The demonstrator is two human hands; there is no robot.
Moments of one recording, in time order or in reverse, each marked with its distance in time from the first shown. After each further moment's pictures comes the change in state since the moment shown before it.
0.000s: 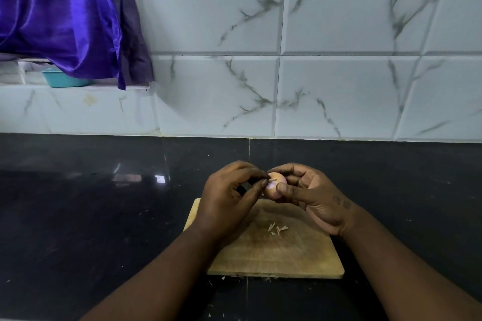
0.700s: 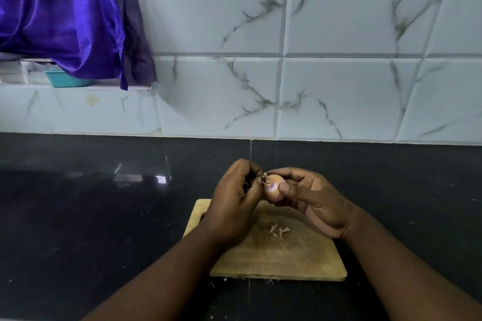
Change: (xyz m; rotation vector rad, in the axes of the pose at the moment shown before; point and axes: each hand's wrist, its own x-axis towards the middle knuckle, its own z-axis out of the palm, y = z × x) left_hand -0.002 0.004 0.008 -0.233 -0.095 -0.269; right_hand 0.000 0.001 0.002 0.008 -0.054 0.003
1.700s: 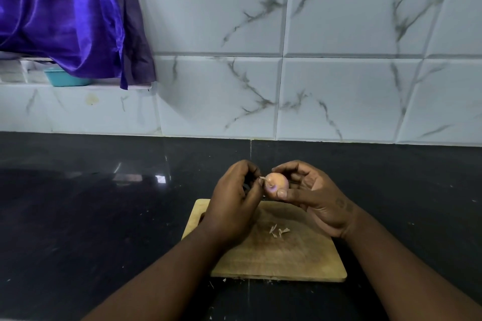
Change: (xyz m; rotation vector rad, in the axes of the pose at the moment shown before) left_hand 0.000 -0.001 0.001 0.101 0.024 -0.048; right_hand 0.001 0.000 -0.004 -0.101 0.071 -0.080
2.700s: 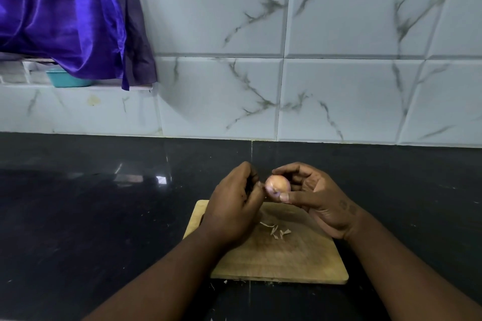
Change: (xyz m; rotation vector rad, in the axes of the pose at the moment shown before) left_hand -0.004 0.004 -0.002 0.100 -0.020 0.005; right_hand 0.000 -0.001 0.000 -0.014 -0.014 -0.016
